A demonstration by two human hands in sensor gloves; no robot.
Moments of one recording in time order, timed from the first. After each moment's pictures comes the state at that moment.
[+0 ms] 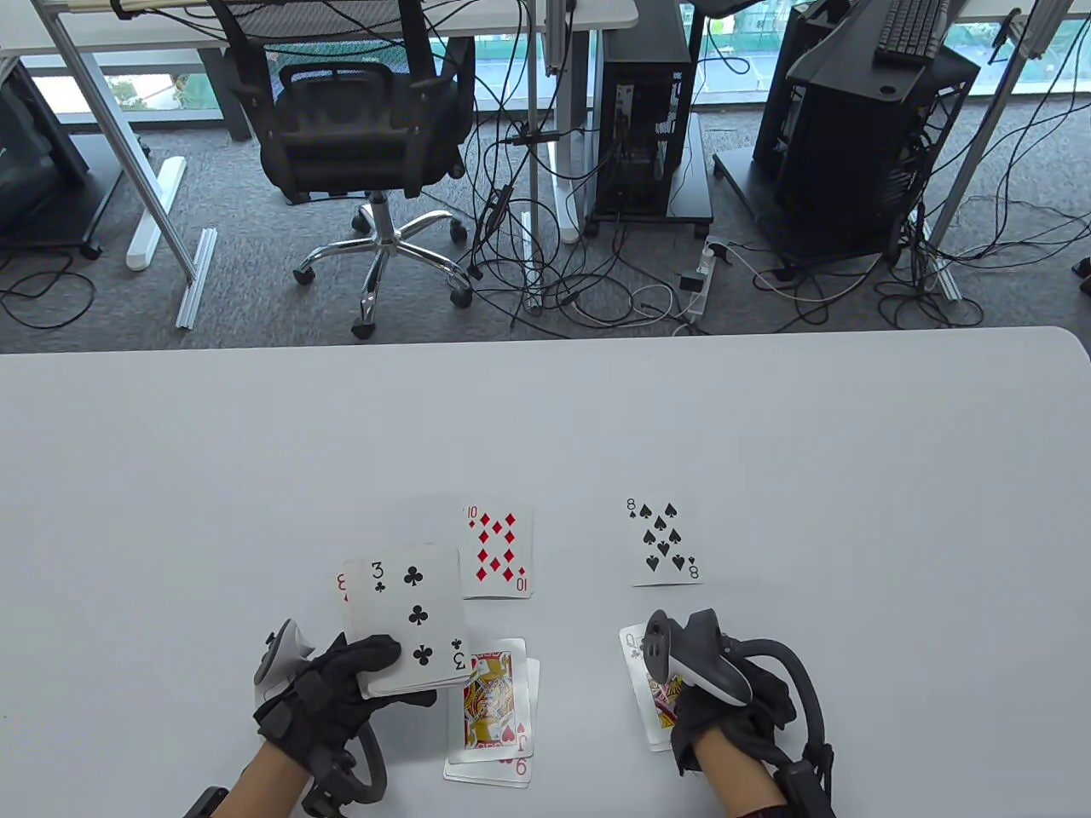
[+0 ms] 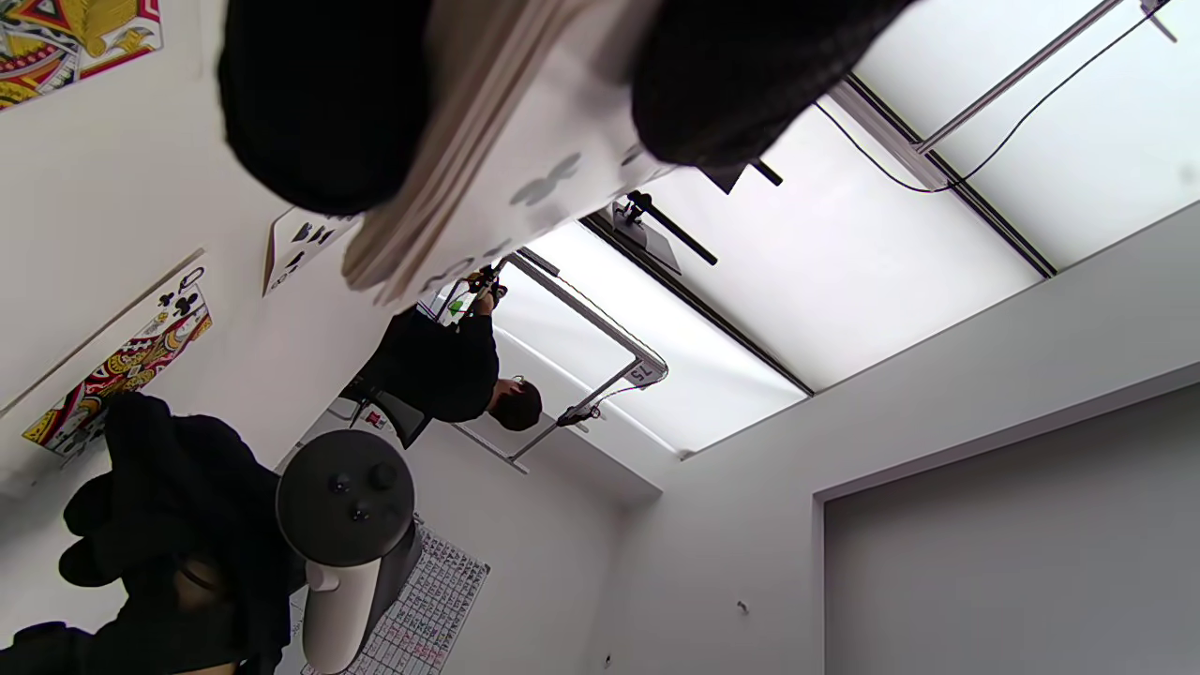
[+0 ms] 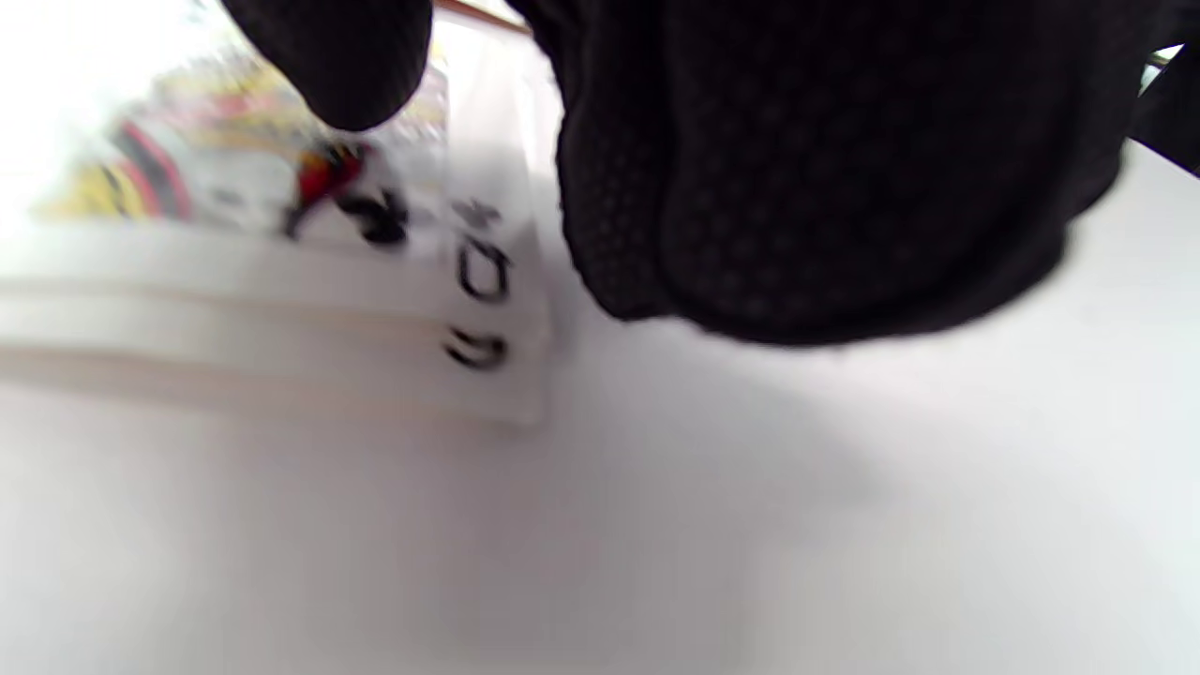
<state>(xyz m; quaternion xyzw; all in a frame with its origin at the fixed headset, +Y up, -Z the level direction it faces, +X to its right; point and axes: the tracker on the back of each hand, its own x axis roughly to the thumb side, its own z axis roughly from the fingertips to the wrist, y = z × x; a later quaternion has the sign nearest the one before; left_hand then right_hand) -0.247 -0.788 -0.258 -0.25 -0.14 0.85 0.44 0.118 -0.752 -0.264 0.03 -0.23 -0.97 0.10</state>
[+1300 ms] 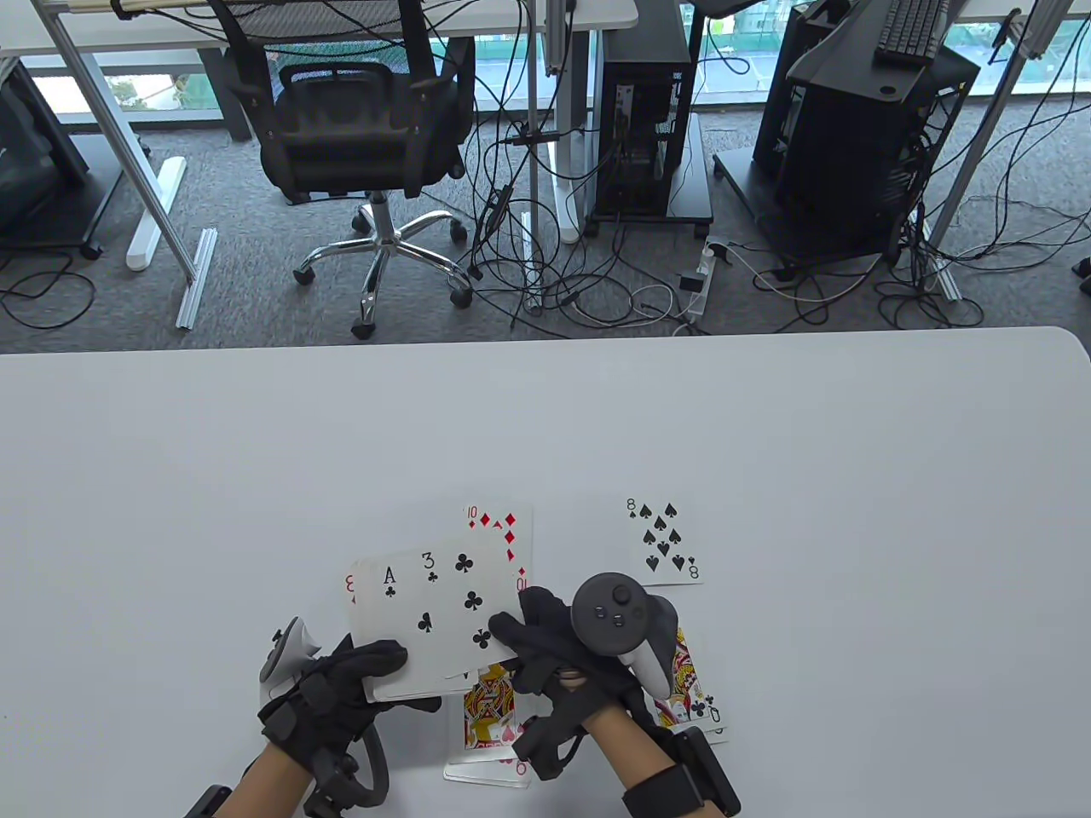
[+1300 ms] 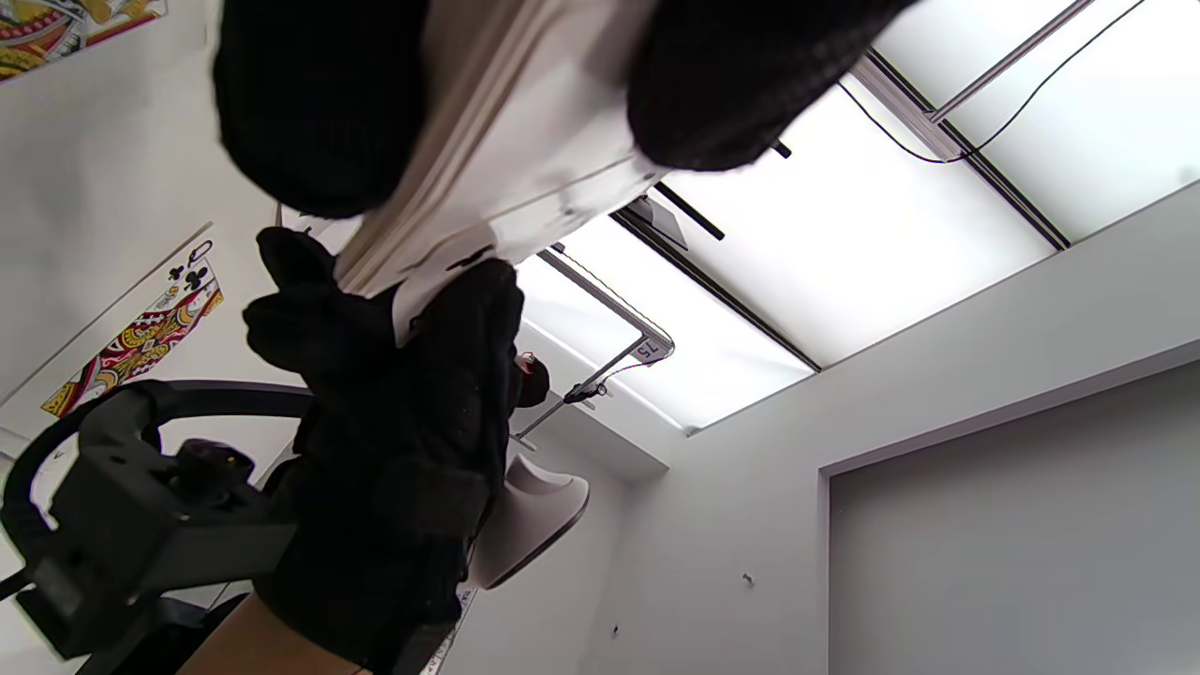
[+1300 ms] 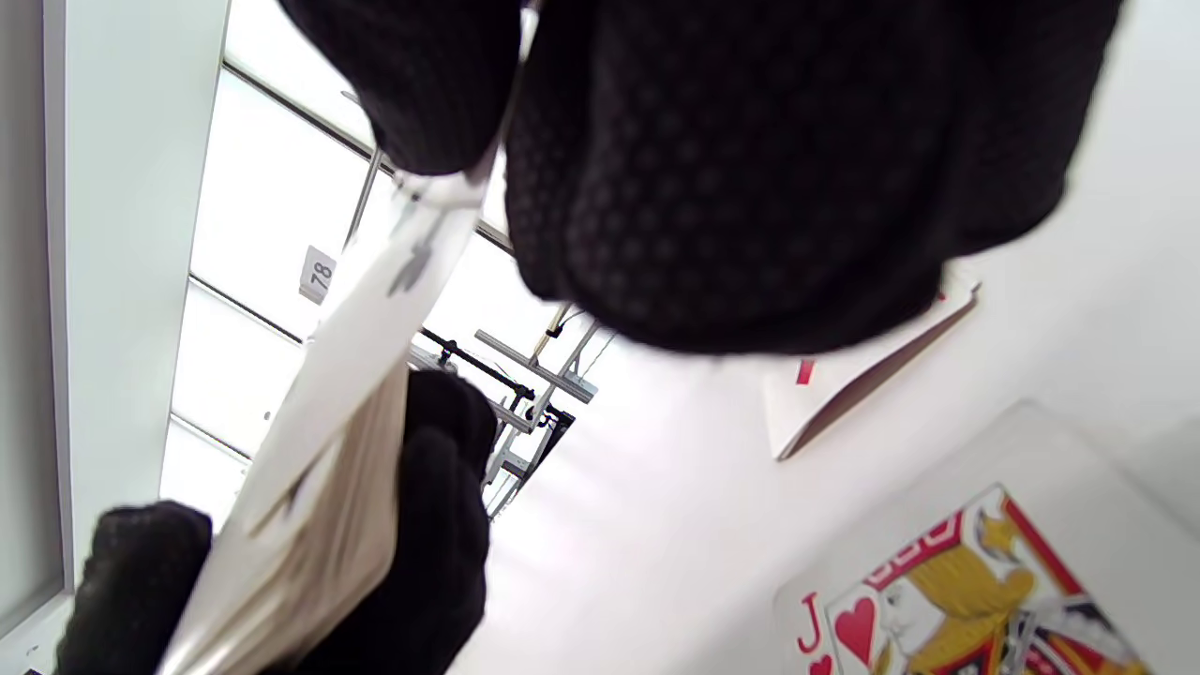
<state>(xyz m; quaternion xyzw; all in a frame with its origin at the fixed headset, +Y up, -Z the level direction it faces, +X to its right) -0.241 -0.789 -0.259 -0.26 -0.15 0.84 0.44 0.030 -0.719 -0.280 -0.14 -0.05 -0.85 -0.51</state>
